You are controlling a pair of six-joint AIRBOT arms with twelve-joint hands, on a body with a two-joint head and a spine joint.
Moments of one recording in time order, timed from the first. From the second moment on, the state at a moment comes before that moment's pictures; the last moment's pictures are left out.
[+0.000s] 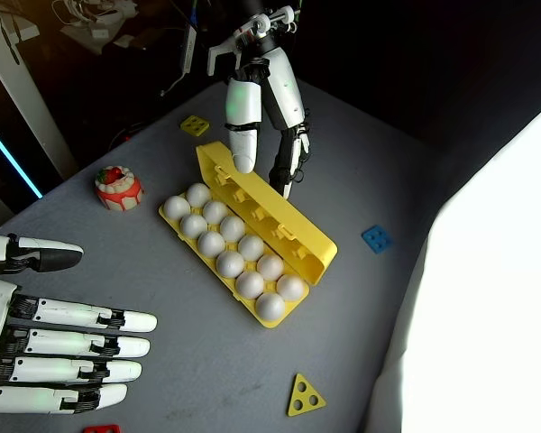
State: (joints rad) left arm 0.19 -0.89 0.86 0.69 0.80 -0.66; right arm -0.51 -0.81 0.89 0.34 0.42 -0.96
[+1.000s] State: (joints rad) left arm 0.28 -0.93 0.71 0.70 0.75 -0.64; right arm -0.51 -0.82 0.88 0.31 0.44 -0.96
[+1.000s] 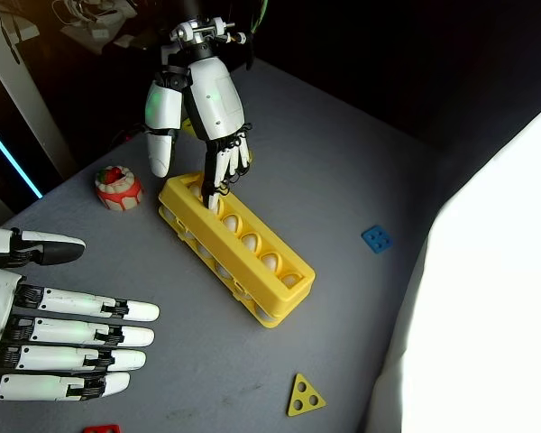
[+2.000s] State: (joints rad) left arm 0.12 -0.95 0.81 0.69 0.76 -0.29; right arm -0.51 -0.81 0.88 0.30 0.45 -0.96
